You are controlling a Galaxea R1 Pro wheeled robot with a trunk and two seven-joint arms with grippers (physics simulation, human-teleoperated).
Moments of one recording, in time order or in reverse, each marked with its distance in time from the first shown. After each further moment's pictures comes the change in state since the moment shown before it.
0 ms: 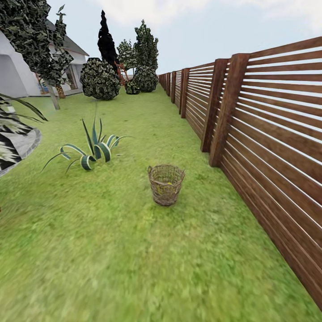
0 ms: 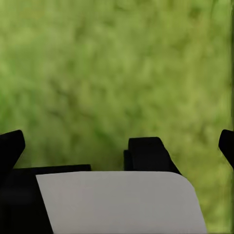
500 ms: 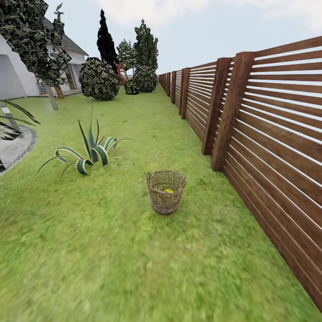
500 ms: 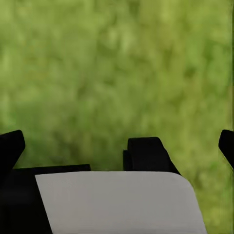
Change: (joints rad) left arm 0.000 0.000 -0.001 0.000 0.000 -0.003 0.000; right arm 0.000 0.000 0.000 0.000 0.003 0.000 -0.001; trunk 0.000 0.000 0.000
